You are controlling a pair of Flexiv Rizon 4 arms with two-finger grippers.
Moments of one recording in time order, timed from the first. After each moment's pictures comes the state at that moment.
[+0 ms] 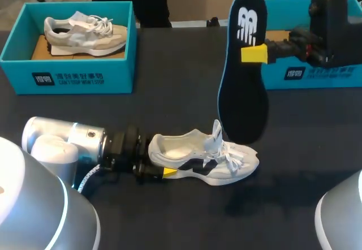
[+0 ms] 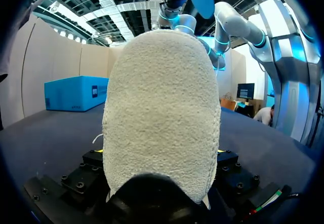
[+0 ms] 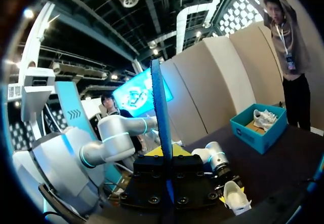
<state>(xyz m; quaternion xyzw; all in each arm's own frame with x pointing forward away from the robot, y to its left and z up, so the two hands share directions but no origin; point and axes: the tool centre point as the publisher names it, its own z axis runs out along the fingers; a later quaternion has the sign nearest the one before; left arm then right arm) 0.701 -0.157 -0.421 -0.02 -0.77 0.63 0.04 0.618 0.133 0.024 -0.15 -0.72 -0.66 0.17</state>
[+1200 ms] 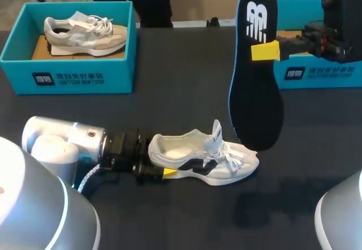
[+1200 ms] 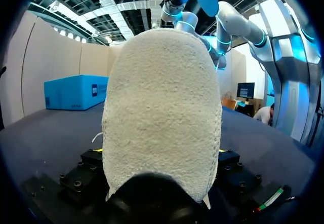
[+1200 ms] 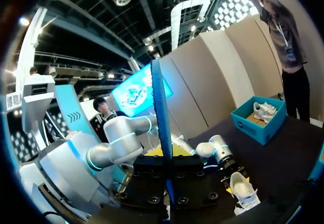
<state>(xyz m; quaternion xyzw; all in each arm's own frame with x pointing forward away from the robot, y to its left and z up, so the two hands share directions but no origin) 0.701 -0.157 -0.423 -0.02 -0.78 0.63 0.05 0.597 0.124 0.041 -0.18 -0.73 -0.63 0.19</state>
